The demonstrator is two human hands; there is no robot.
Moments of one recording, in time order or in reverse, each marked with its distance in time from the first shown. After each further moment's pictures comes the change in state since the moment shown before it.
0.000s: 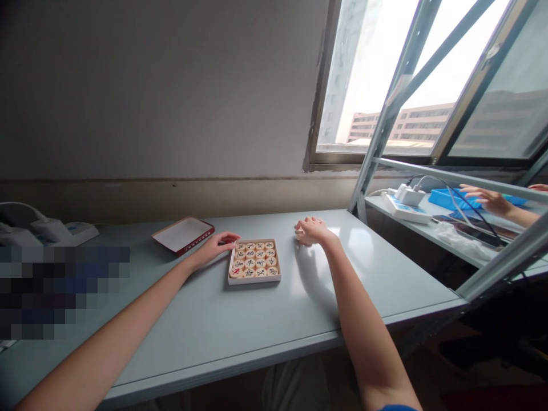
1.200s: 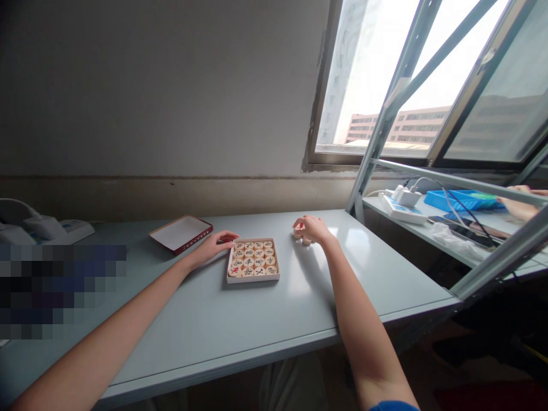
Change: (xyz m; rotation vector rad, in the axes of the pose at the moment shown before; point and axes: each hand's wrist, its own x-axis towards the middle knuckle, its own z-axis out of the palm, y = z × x) left_hand -0.002 0.004 0.000 0.007 0.008 -0.025; right_hand 0.002 0.002 0.002 0.076 0.115 -0.010
